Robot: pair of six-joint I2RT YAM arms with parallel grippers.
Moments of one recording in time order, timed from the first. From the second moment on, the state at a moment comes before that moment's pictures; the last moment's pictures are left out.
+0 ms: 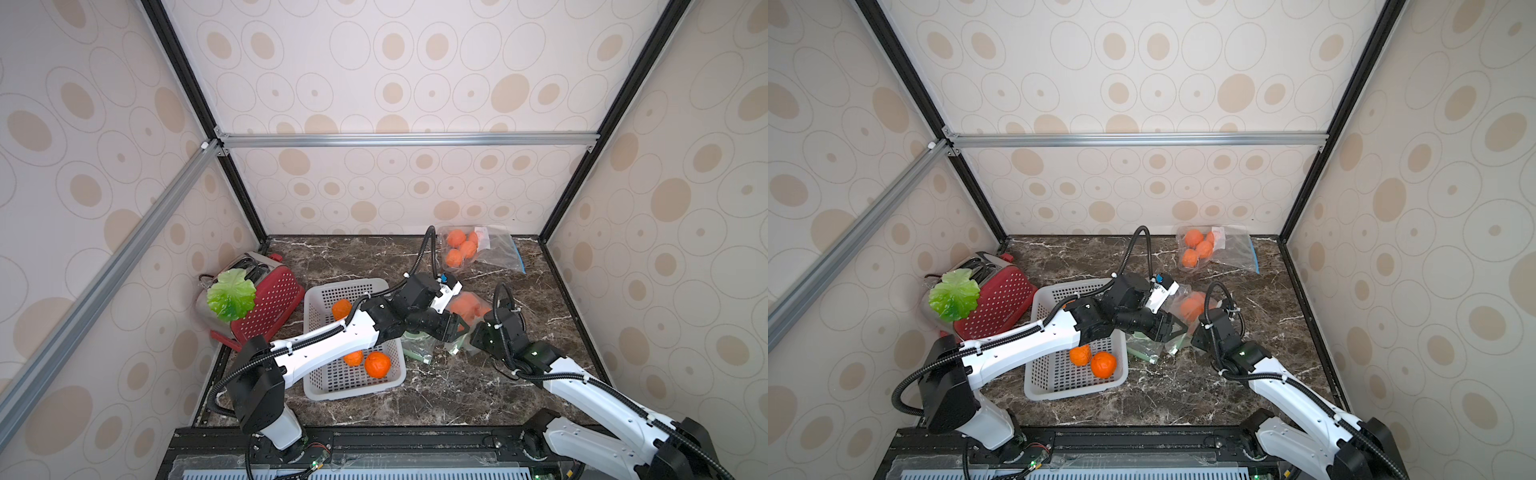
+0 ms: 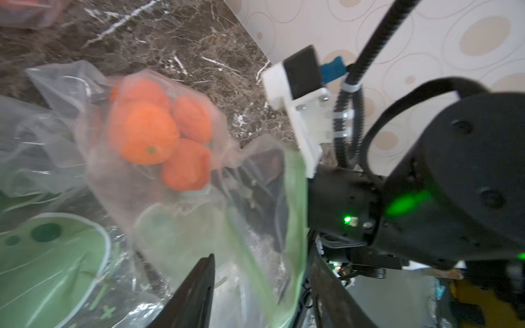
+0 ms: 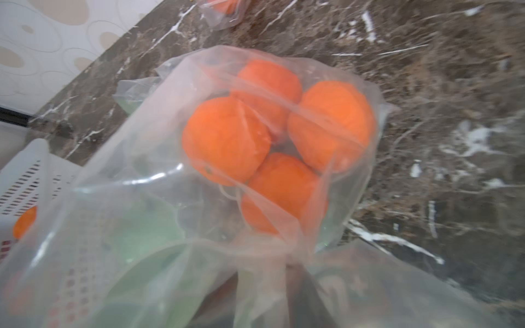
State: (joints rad) left arm -0.95 1.58 1.31 -0.37 0.27 -0.43; right arm 0.54 0.95 0.58 -0.46 0.26 0.85
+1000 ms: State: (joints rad) left arm -0.77 2.46 2.14 -0.58 0.33 -0.33; right arm 0.47 0.77 0.48 -0.45 0.16 0.64
